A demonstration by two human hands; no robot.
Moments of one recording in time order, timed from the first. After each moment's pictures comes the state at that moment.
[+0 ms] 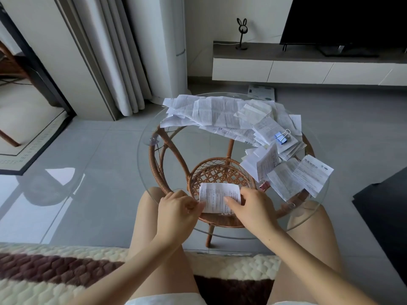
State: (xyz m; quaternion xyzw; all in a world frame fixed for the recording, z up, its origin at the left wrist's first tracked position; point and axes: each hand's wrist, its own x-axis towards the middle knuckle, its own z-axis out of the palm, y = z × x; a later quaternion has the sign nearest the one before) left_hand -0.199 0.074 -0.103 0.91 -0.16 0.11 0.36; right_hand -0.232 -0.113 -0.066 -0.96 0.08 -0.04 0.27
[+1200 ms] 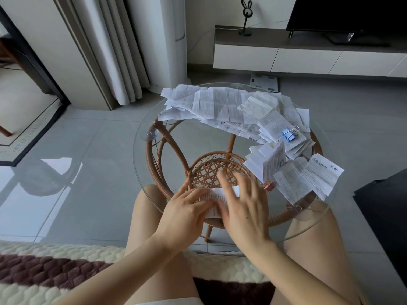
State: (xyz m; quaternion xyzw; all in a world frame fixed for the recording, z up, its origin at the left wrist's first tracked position) left_hand -0.184 0.071 -0.104 0.89 -0.37 0.12 0.22; right_hand -0.224 -0.086 -0.088 -0.98 0.01 -0.19 0.05
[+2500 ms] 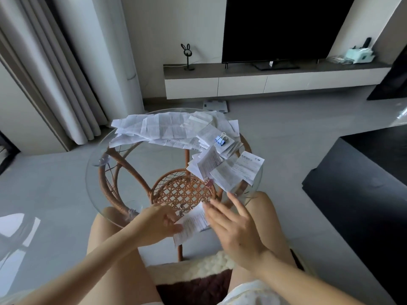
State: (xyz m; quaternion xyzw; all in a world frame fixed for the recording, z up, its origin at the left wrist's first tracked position) left_hand -0.213 0.031 -0.040 0.92 -0.30 -0.23 0.14; right_hand -0.317 -0.165 -0.094 -0.90 -0.18 -0.39 -0.01
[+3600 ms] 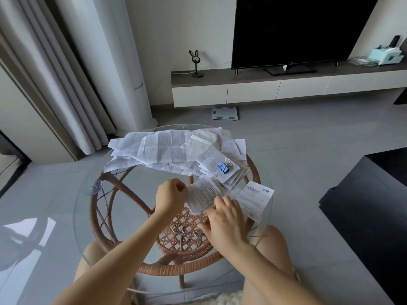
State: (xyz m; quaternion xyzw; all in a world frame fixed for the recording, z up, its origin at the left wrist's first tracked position) left_hand -0.096 -0.081 -0.054 0.93 -0.09 -0.04 0.35; right_hand -0.210 -0.191 -0.071 -0.98 0.05 -0.17 0.08
